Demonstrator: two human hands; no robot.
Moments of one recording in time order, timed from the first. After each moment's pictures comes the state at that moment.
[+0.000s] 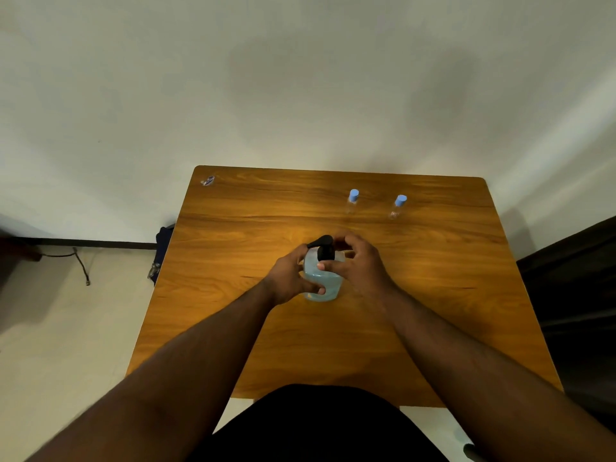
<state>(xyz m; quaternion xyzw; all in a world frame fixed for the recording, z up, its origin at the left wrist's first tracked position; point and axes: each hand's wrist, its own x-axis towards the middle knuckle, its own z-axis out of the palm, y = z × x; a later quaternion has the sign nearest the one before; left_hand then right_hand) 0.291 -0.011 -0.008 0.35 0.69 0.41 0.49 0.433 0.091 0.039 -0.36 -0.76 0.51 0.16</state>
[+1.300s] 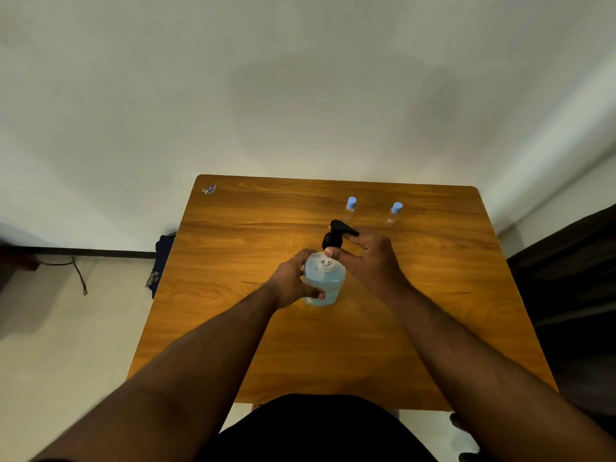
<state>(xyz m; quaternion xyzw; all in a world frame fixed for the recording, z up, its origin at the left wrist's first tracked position) 0.292 -0.013 -0.004 0.38 0.71 0.37 0.46 0.438 0.087 0.082 -0.30 -0.82 0.39 0.28</state>
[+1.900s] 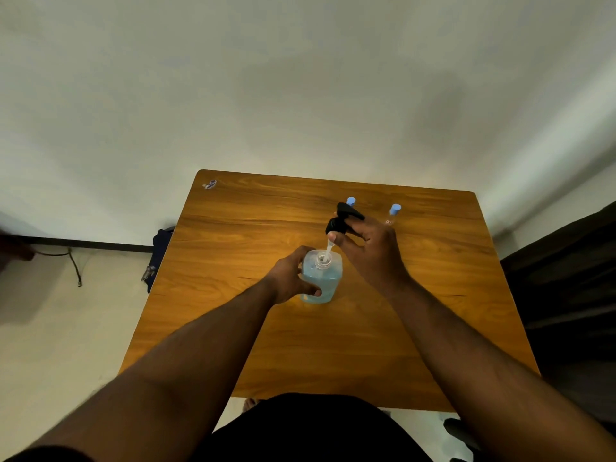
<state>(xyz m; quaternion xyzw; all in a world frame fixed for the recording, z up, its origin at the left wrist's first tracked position) 0.292 -0.012 -0.006 0.38 0.72 0.36 0.45 0.439 0.090 0.096 -0.28 -0.84 0.34 0.32</state>
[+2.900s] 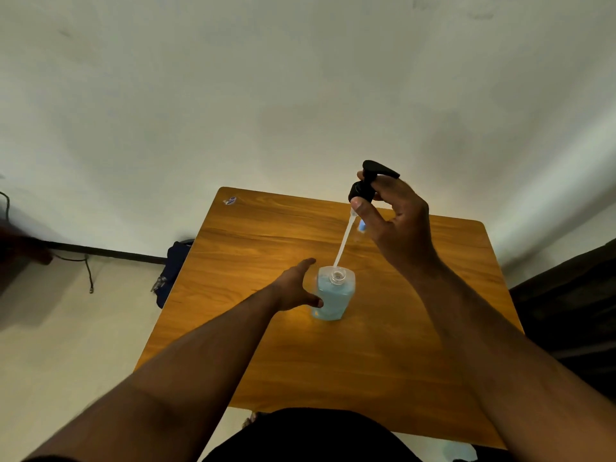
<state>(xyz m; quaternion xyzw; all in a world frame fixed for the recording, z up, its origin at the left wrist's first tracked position) 0.284 -0.023 0.019 0.39 0.78 0.24 0.42 0.425 0.084 0.185 -0.19 -0.83 0.30 0.42</state>
